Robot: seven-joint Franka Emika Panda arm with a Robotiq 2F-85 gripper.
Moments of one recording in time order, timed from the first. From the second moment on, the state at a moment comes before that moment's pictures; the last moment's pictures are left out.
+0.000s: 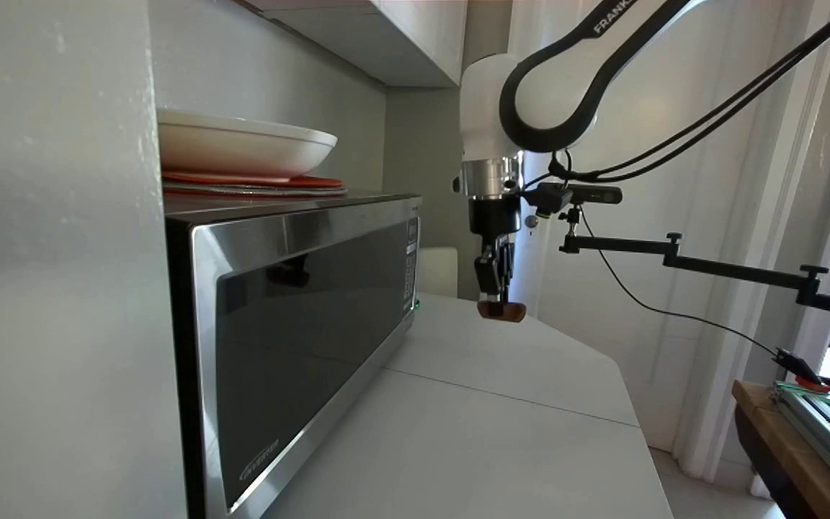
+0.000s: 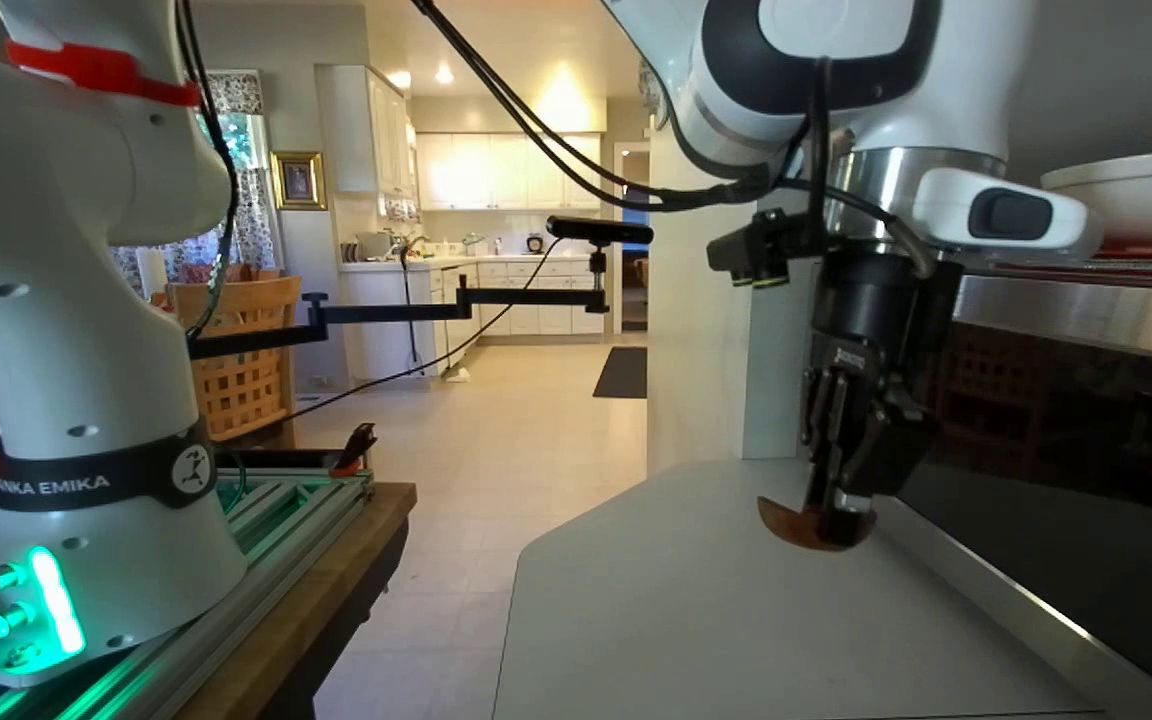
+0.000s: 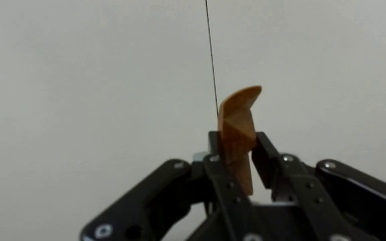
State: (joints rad) arm -0.02 0.25 -0.10 -2.16 -0.07 2.28 0.01
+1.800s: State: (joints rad) arm -0.09 -0.05 -0.15 -1.95 0.18 2.10 -0.18
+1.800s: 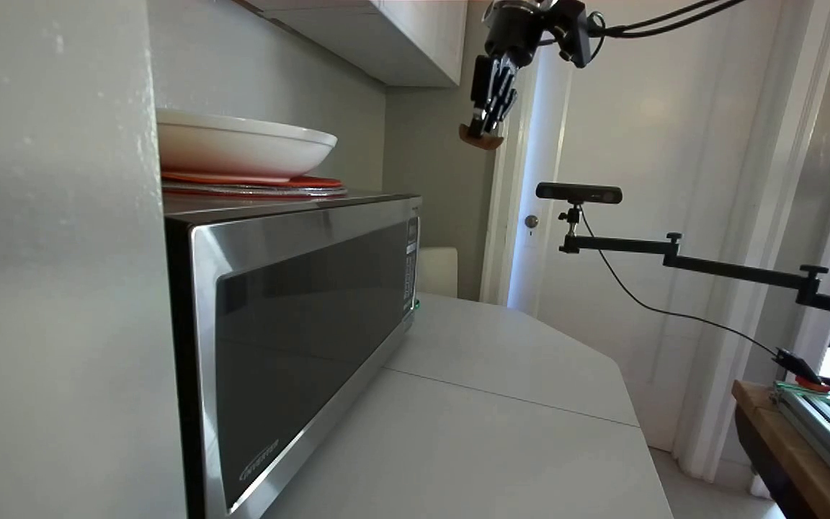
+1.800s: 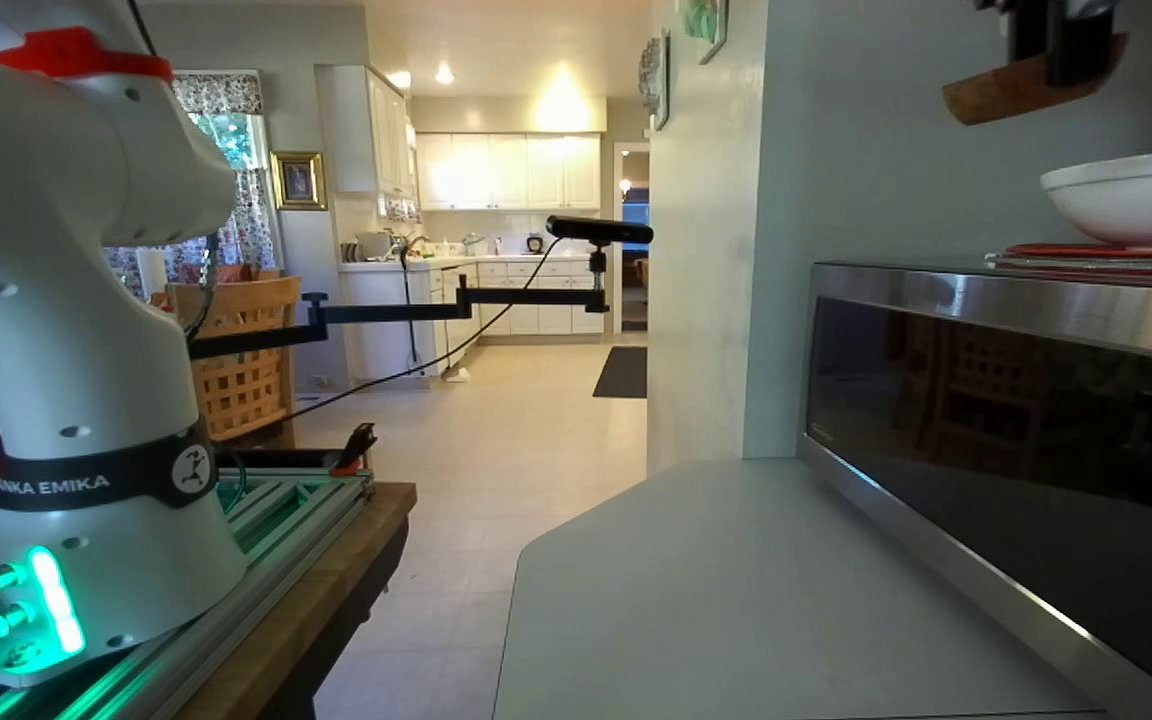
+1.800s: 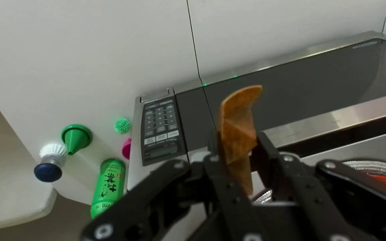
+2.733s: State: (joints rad) arm -0.12 0.24 -0.13 -1.61 0.22 2.11 -0.17
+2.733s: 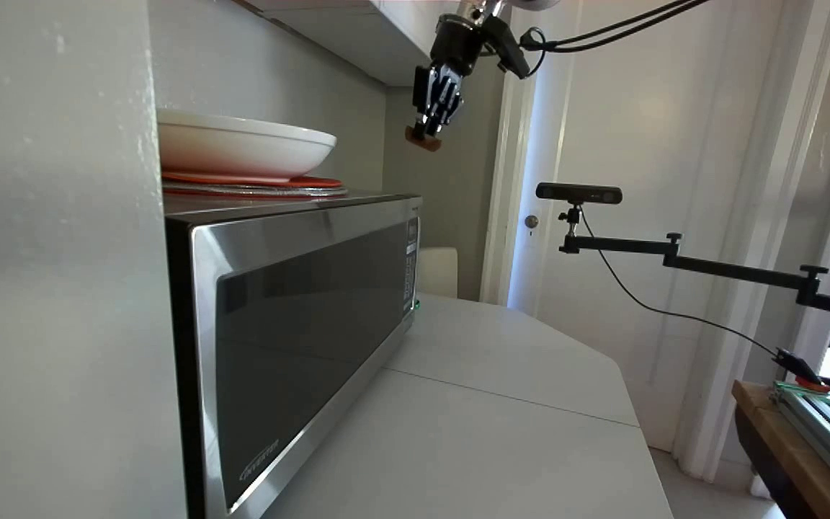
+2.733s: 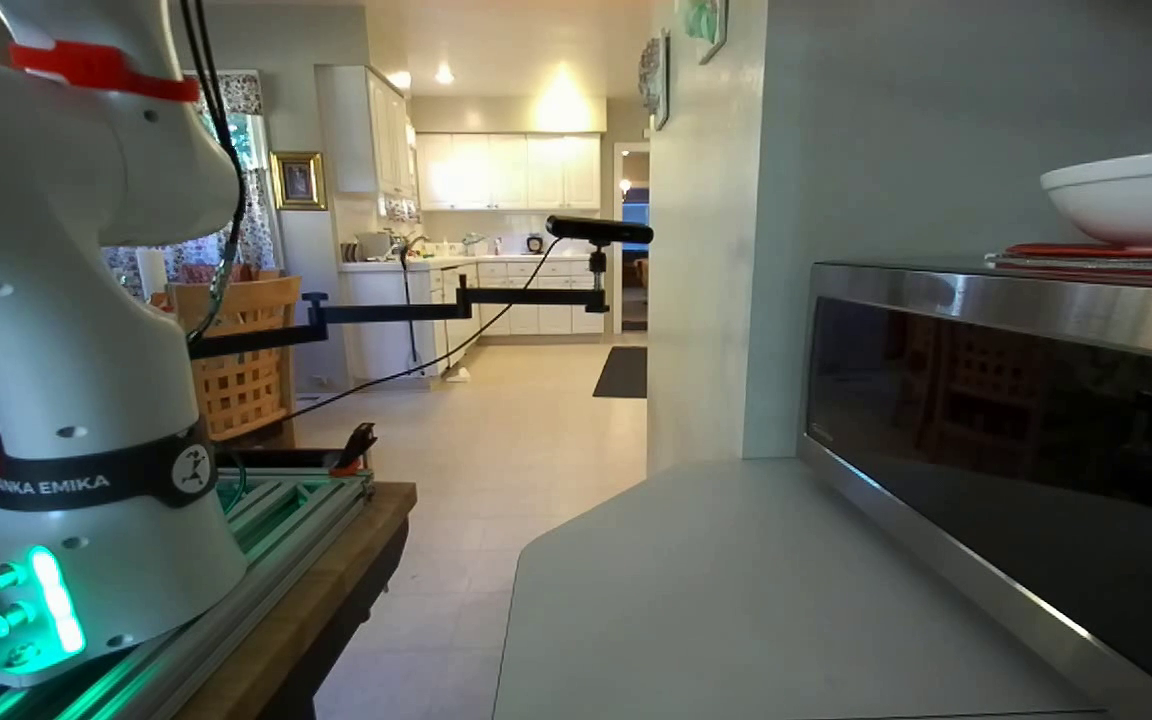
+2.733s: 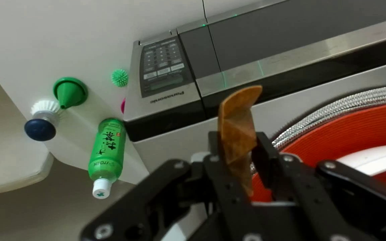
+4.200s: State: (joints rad) arm -0.16 0.45 -0.08 -1.45 0.23 2.14 -0.11
